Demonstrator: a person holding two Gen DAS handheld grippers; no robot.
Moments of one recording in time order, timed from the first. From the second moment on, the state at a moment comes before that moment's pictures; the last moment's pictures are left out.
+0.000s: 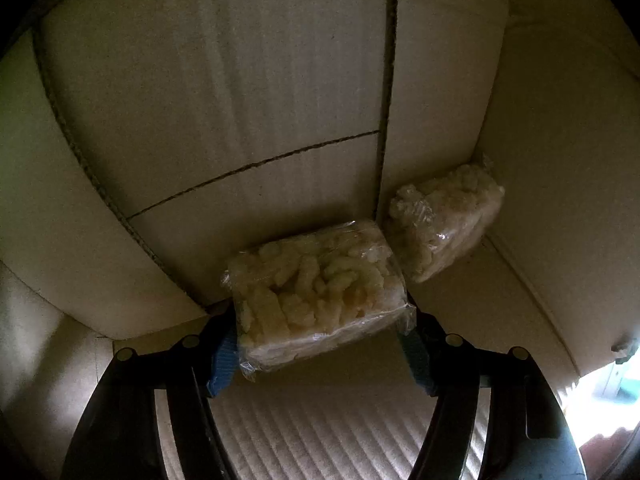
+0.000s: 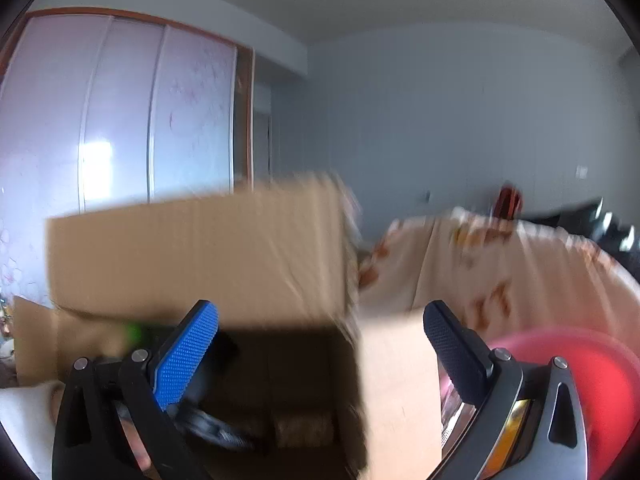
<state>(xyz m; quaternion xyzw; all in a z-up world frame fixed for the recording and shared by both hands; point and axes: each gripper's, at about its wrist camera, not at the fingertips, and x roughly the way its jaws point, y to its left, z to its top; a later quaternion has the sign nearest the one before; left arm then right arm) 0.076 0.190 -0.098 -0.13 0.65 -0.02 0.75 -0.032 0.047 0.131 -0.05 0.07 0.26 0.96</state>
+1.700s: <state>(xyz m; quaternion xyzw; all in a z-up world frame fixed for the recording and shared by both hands) -0.008 -0.009 0.053 0.10 0.27 0.00 0.96 -0.031 -0.141 0.114 0.19 0.08 0.12 0.97</state>
